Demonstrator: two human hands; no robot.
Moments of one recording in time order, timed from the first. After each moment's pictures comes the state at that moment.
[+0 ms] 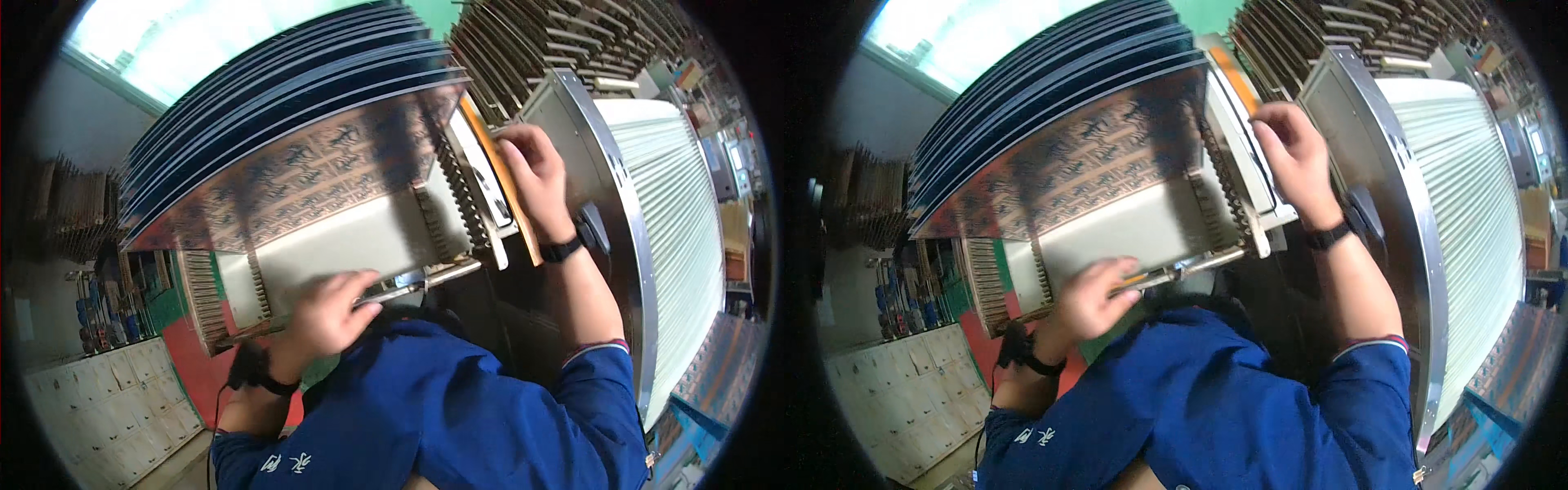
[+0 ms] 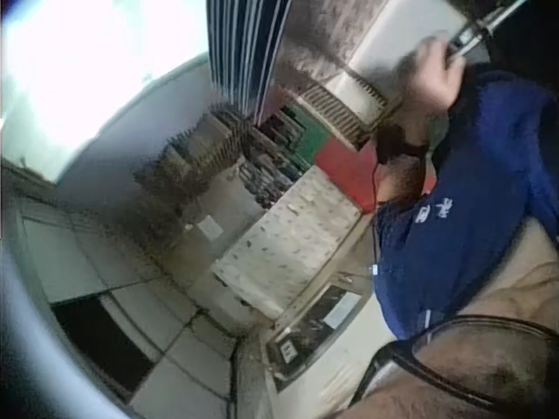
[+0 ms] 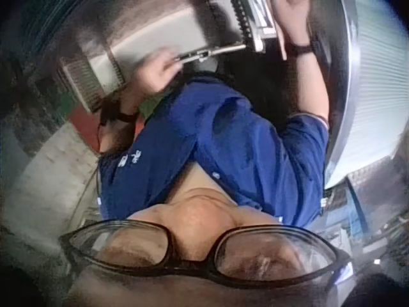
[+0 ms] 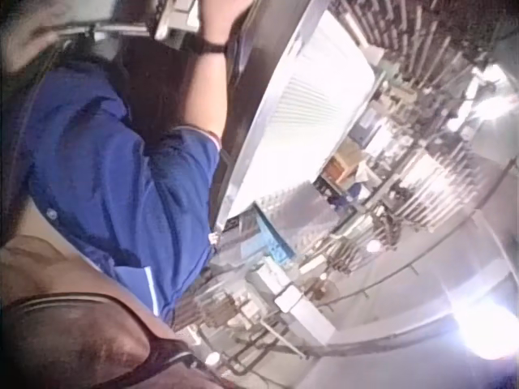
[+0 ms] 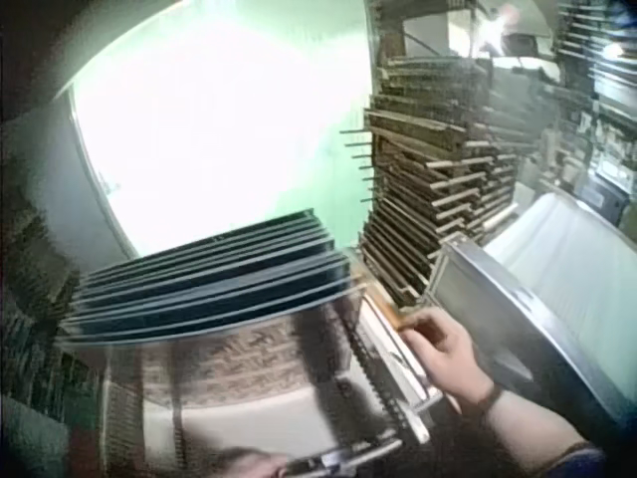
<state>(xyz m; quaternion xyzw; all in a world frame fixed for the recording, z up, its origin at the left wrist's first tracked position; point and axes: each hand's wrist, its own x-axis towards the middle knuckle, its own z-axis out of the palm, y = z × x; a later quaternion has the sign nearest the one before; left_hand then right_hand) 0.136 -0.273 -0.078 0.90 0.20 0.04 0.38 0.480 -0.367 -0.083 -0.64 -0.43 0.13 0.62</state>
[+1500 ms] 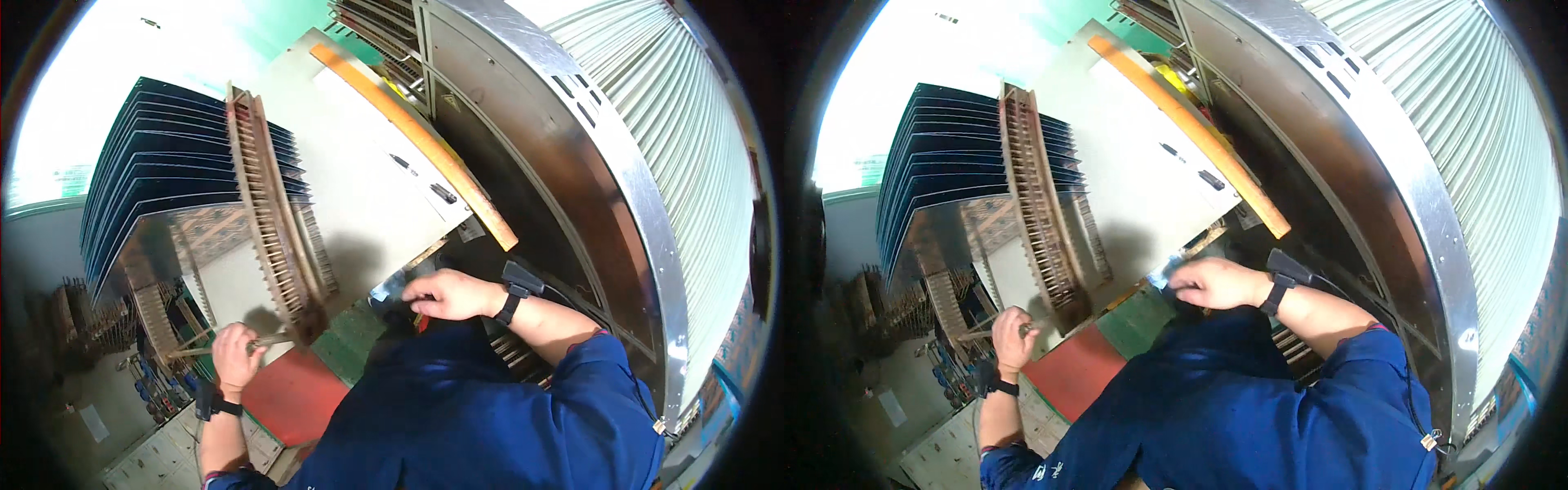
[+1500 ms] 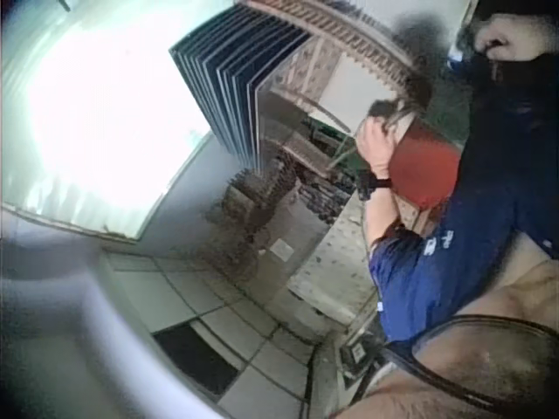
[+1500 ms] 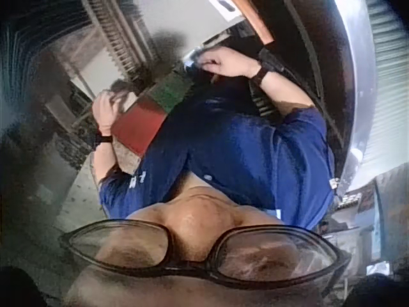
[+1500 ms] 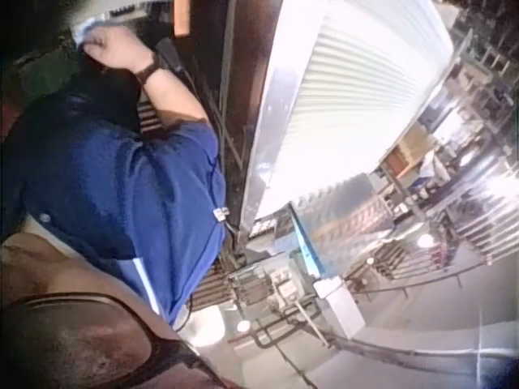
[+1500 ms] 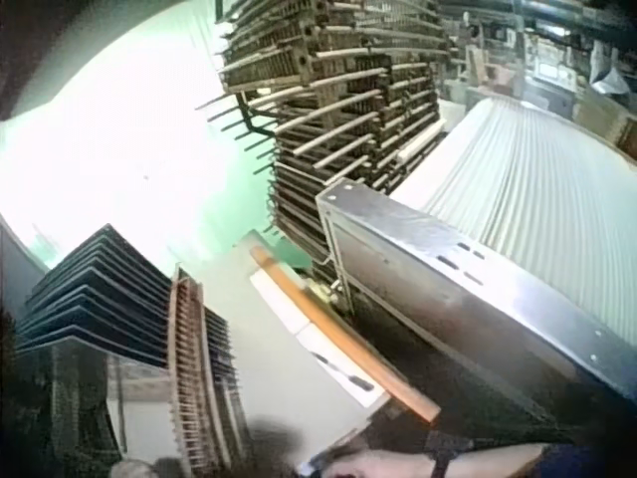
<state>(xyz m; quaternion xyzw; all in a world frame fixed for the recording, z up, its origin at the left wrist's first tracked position) 0.125 -0.192 -0.109 0.98 0.16 -0.07 0.08 0.449 -0.481 -0.246 -0.55 -0.51 0.53 0.40</state>
